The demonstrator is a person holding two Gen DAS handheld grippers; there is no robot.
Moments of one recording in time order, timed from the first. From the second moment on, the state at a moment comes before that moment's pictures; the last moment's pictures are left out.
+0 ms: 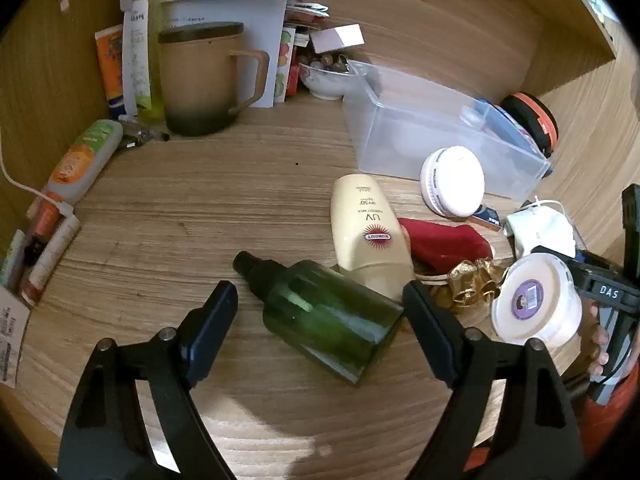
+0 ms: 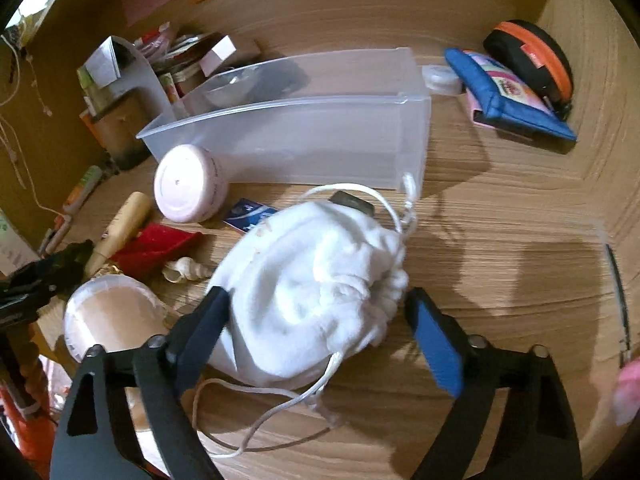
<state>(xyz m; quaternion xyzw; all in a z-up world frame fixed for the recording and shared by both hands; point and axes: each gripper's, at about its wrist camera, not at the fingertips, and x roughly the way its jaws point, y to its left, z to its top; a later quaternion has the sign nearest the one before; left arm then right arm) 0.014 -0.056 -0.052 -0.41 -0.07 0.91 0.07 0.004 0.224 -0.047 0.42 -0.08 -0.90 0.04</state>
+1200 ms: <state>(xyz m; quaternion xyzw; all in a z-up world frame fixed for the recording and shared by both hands) 0.027 -0.057 -0.012 -0.35 -0.07 0.93 0.08 0.034 0.234 0.025 0.31 -0.07 -0.95 0.05</state>
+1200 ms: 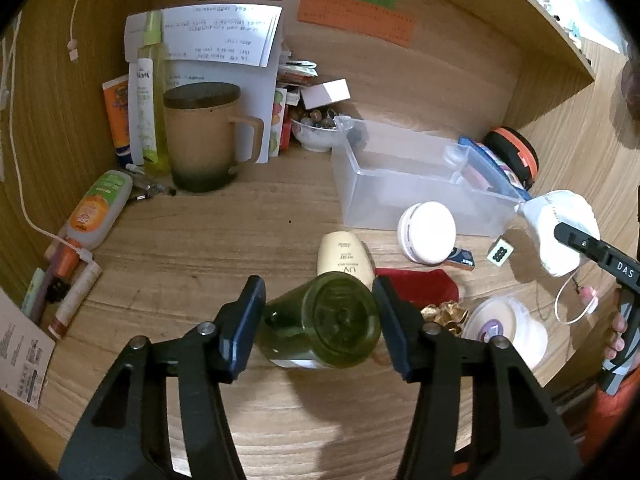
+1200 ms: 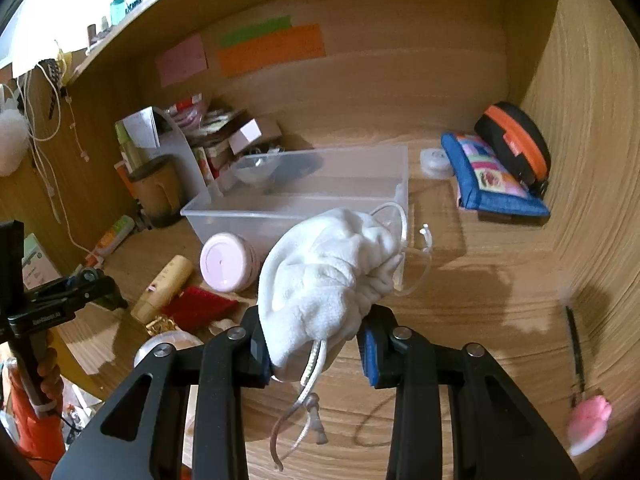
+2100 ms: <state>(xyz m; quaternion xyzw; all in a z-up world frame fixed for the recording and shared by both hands) 0.002 -0.056 0.047 -0.31 -0.07 0.94 0.09 0.022 0.241 0.081 0.25 -0.04 -0.96 0.06</state>
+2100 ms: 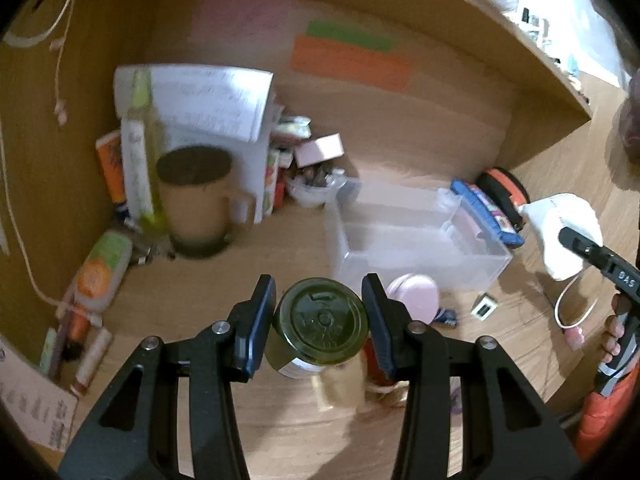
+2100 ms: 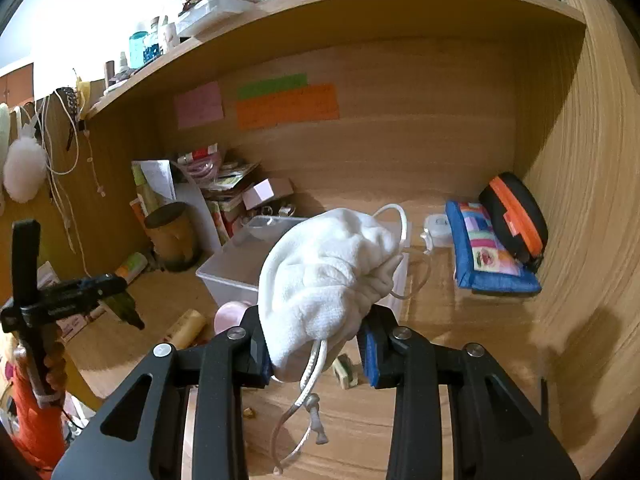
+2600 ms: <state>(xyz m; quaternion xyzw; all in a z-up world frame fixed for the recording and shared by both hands) -0.055 -0.020 0.102 -0.29 -0.05 0.95 0.14 -0.015 0.252 0.114 0.23 -0.03 -0.97 0.07</state>
